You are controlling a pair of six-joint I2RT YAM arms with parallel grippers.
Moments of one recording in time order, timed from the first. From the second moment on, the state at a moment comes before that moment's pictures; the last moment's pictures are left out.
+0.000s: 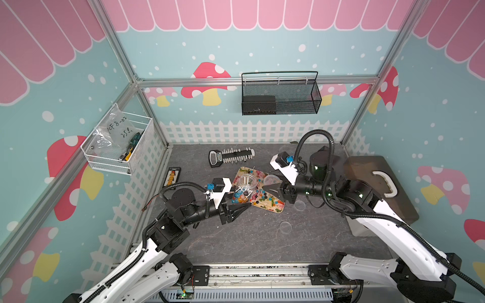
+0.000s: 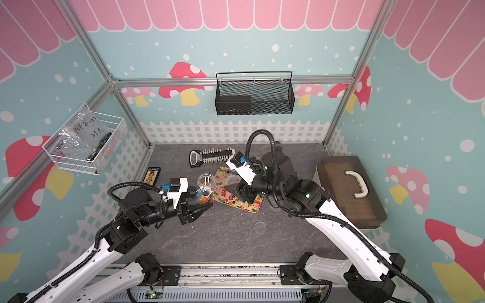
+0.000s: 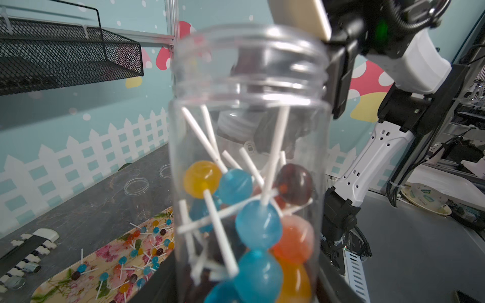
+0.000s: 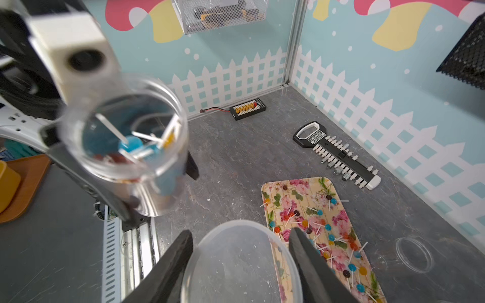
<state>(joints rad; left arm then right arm) -0.67 0.71 0.77 -0.08 0.53 -0.08 0.80 1.12 1.35 -0.67 -0.29 -0.13</state>
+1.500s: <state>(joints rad) -0.67 0.78 0.73 -0.05 0.51 -0.15 0.94 1.37 0.42 0.27 0.01 0.21</state>
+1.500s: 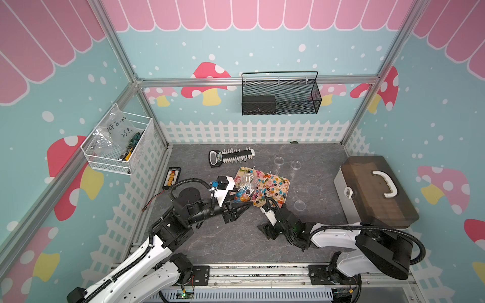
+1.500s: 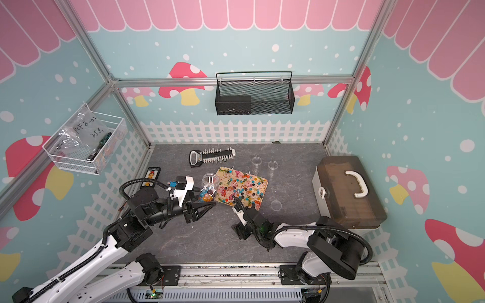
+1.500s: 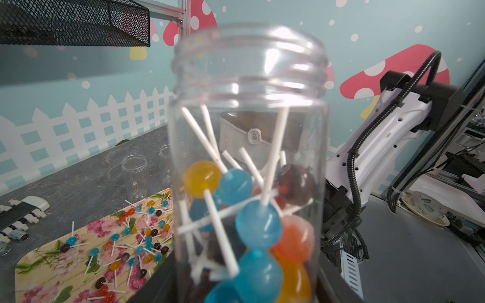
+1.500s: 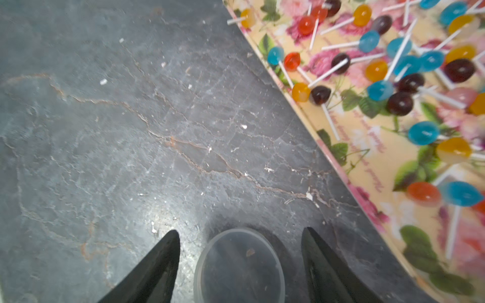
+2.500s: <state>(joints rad) -0.61 0.99 0.62 0.10 0.48 -0.30 0.94 0.76 0.37 -0.06 0.35 0.44</state>
